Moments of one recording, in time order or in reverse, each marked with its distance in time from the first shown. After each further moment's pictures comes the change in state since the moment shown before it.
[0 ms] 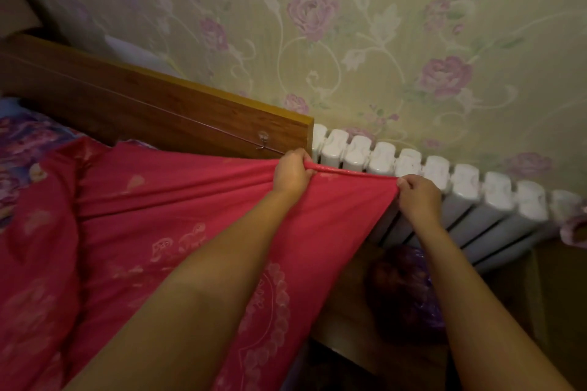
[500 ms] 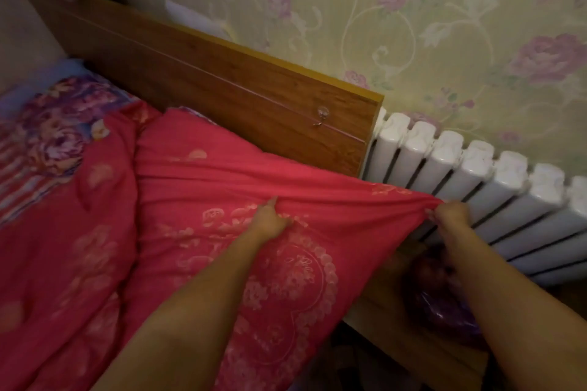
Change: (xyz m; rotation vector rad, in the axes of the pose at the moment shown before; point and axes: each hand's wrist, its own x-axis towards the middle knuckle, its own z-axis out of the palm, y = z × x) left_hand -0.107 -0.162 -0.034 -0.031 -0.276 -0.514; right_hand 0.001 0.026 0.084 0.118 -0.220 0.540
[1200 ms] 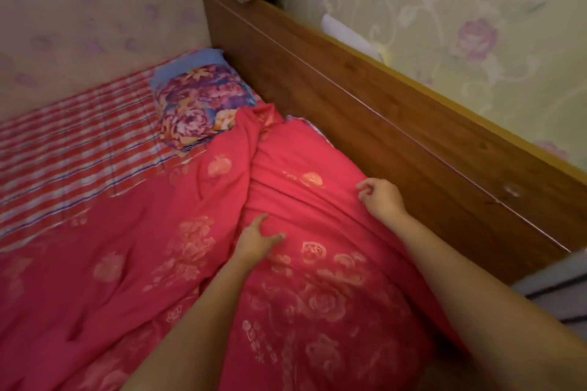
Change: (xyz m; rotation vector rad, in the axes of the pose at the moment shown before) left_hand 0.011 -0.186 -0.153 -0.362 0.372 -0.313; right_hand -0.168 -0.202 0.300 -0.396 -0.452 -0.964
